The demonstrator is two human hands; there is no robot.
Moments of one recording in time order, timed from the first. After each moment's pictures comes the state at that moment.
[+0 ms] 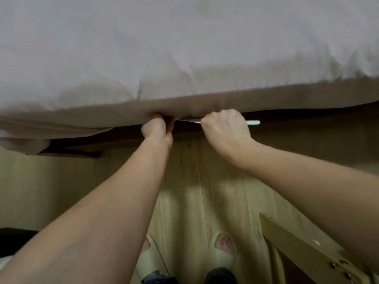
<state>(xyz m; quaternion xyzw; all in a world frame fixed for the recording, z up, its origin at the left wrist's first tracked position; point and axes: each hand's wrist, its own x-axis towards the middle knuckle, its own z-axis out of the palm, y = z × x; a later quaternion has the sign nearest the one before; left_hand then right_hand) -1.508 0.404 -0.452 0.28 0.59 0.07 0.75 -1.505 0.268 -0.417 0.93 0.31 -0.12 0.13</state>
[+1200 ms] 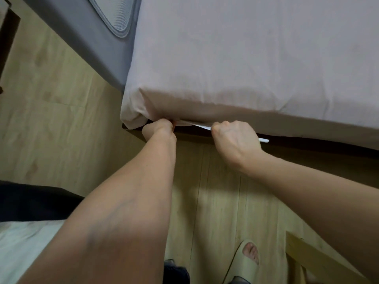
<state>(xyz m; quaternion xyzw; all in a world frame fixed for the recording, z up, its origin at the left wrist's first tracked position) -1.585 0.639 -0.460 0.29 0.68 0.11 0.66 -1.568 0.487 -0.382 0.91 0.38 -0.14 0.10</state>
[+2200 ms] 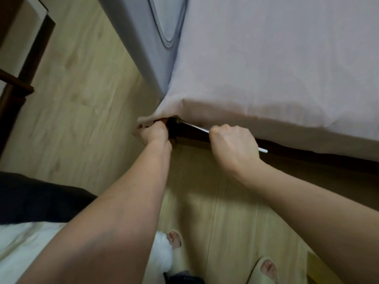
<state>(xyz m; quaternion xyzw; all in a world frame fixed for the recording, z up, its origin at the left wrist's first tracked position) -1.617 0.715 -0.468 0.31 0.66 0.22 0.65 -1.594 0.567 -0.377 0.91 0.38 -0.15 0.06</state>
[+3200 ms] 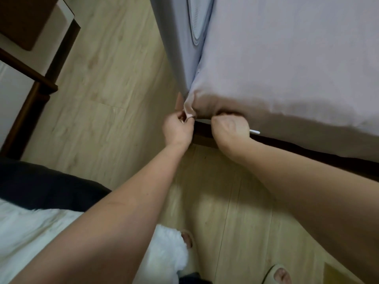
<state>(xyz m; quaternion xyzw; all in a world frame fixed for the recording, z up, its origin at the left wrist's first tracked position) -1.640 0.722 -0.466 0.75 0.45 0.06 0.47 -1.585 0.623 -0.422 0.92 0.36 -0.15 0.07</state>
